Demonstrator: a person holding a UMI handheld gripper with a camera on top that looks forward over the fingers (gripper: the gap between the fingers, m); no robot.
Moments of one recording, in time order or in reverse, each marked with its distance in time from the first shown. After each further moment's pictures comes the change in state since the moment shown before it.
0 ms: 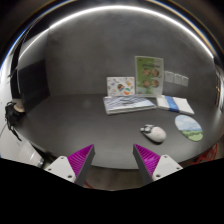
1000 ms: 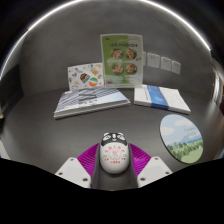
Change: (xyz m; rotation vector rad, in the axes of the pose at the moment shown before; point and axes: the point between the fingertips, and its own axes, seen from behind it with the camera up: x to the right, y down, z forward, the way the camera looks) arm 0.187 -0.009 0.146 -0.095 0.115 0.039
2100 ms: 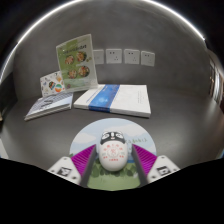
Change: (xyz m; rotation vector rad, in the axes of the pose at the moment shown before) arm 0.249 -0.012 0.009 -0.009 -0.025 0.021
